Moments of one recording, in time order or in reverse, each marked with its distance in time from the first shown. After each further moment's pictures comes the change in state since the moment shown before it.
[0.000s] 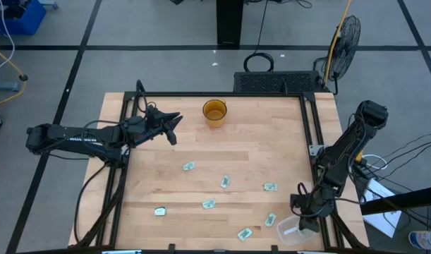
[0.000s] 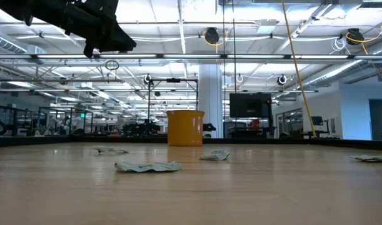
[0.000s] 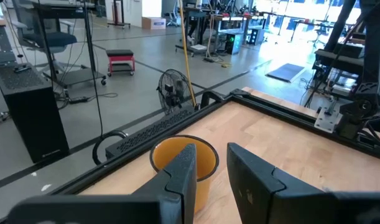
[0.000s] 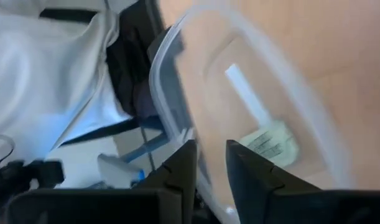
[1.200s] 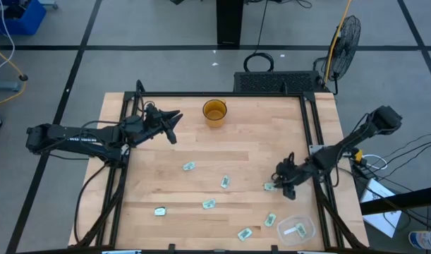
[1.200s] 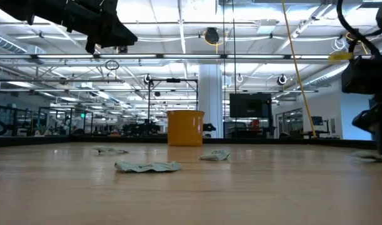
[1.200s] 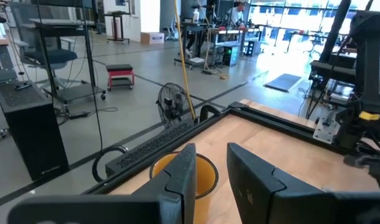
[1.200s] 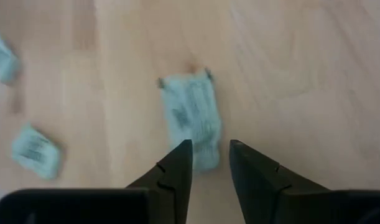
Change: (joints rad) left arm 0.001 0.000 0.000 0.069 -0.001 0.060; right arm -0.506 -0.146 -0.250 -0.059 0.244 -0.678
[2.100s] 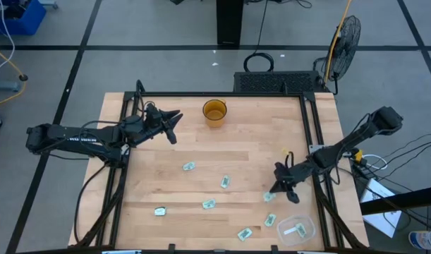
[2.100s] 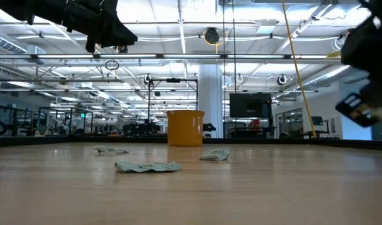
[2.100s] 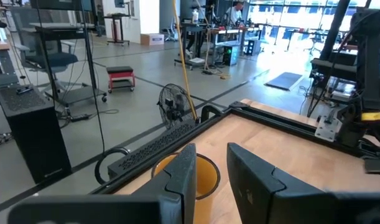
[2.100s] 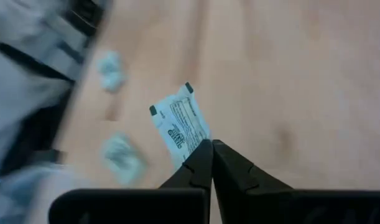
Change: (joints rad) left arm 0.000 0.000 0.000 0.003 0.000 0.021; right arm -0.015 -0.024 0.029 0.199 -0.163 -0.233
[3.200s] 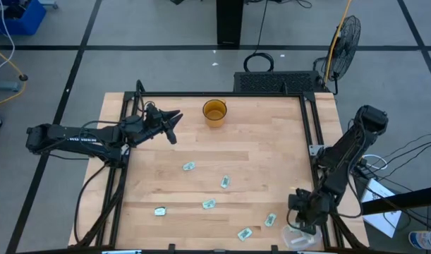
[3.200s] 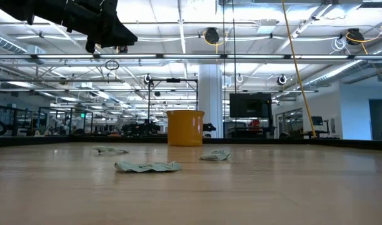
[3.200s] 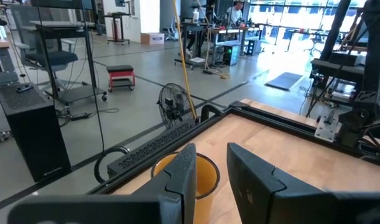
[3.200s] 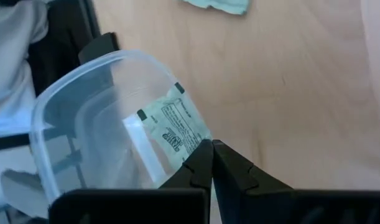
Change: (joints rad) left arm 0.000 0.000 0.000 -0.003 0.000 -0.008; right arm 0.530 0.290 0.358 -0.429 0.029 0.753
